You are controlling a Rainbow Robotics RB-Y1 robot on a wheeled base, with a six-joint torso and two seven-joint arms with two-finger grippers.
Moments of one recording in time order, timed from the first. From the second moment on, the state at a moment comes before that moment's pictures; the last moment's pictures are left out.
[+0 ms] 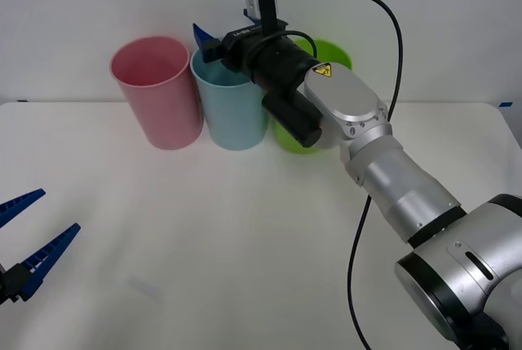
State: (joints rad) right arm -0.94 -0.09 0.32 -0.93 1.27 -0.14 -0.17; left arm 0.35 0.40 0.52 -1.66 -0.96 -1.22 0.00
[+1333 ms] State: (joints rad) right arm -0.09 -0.56 0.33 -1.95 1.25 -0.32 -0.16; left arm 0.35 0.40 0.52 -1.66 -0.96 -1.22 0.00
